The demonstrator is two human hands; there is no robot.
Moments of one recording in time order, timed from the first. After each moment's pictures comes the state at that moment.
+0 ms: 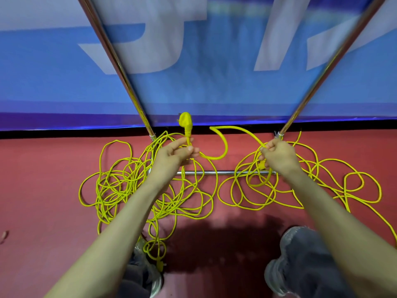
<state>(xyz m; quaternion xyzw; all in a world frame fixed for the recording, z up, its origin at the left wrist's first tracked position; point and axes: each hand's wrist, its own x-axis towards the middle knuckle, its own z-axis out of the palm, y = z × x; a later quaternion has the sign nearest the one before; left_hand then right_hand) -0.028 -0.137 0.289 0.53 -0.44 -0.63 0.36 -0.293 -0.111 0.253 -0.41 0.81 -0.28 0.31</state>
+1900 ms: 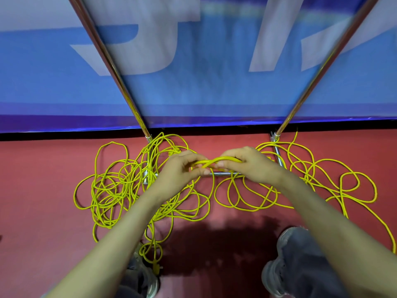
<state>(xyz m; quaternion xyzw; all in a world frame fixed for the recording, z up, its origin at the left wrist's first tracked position) -0.033 -0.128 0.275 0.42 -0.76 -0.43 0.23 -0.250 -0.104 0.292 -0.69 0.55 -0.20 0.43</state>
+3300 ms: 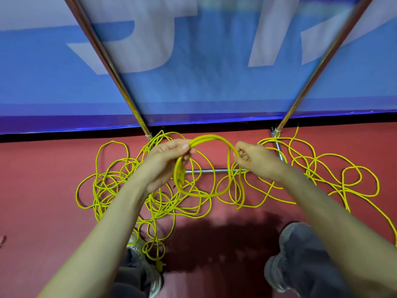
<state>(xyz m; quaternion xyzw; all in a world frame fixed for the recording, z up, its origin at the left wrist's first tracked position) -0.017 -0.147 0.290 0.37 -0.42 -0.77 0.32 -0.269 -0.109 0.267 -0.67 0.65 -0.13 0.33</state>
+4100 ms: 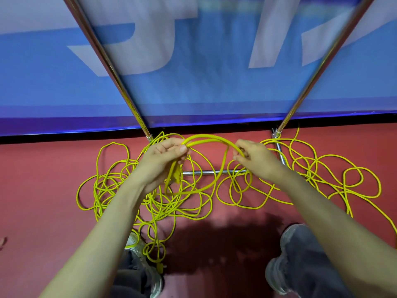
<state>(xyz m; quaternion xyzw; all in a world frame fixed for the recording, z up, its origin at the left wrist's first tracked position) -0.012 -0.149 0.294 0.39 -0.42 -0.74 0.34 -0.272 -0.114 0.253 -0.68 0.65 -0.20 0.28</state>
